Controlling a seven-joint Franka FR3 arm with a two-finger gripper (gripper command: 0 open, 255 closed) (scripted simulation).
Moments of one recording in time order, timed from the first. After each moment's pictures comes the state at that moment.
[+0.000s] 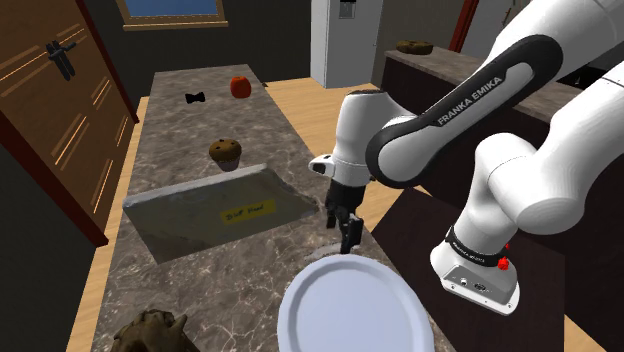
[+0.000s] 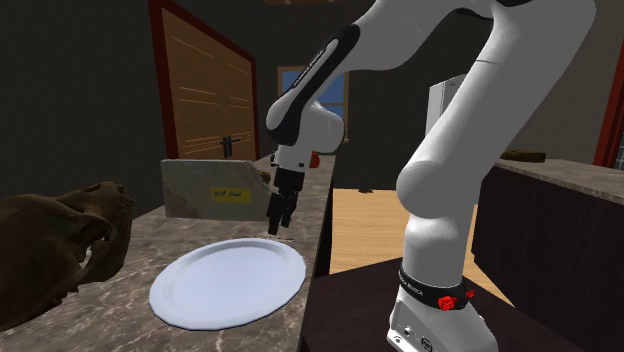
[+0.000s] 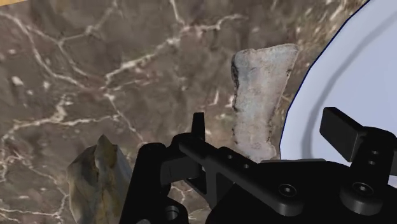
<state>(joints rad) 0.52 -0.43 0.15 -2.86 0.52 2.47 -0.69</state>
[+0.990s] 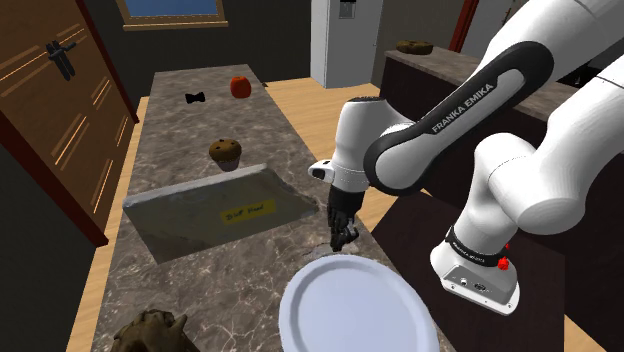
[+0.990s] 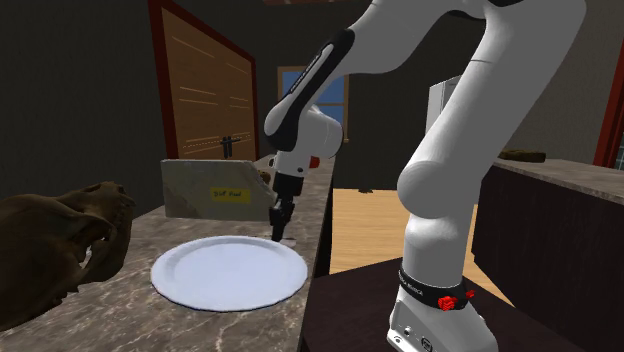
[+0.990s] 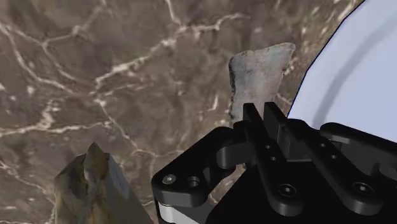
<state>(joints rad) 0.54 -0.39 0.15 -2.87 0.55 2.52 -0.71</state>
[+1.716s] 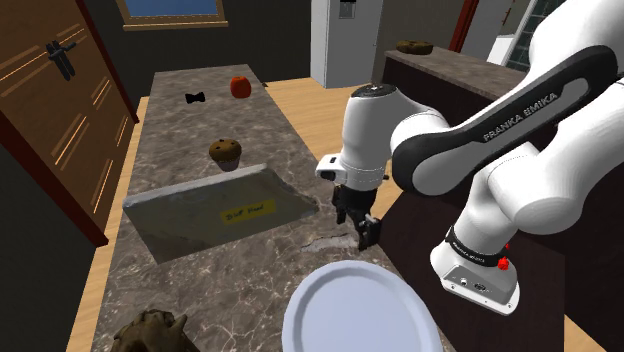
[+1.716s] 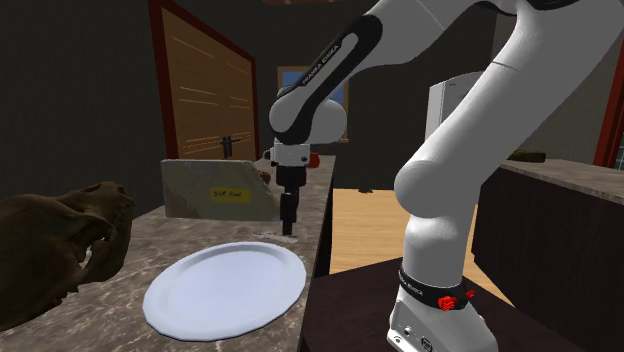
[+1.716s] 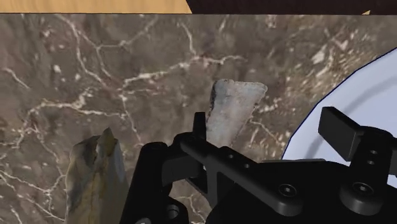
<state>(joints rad) 0.48 -0.54 0.26 -2.88 0.29 2.33 -0.64</state>
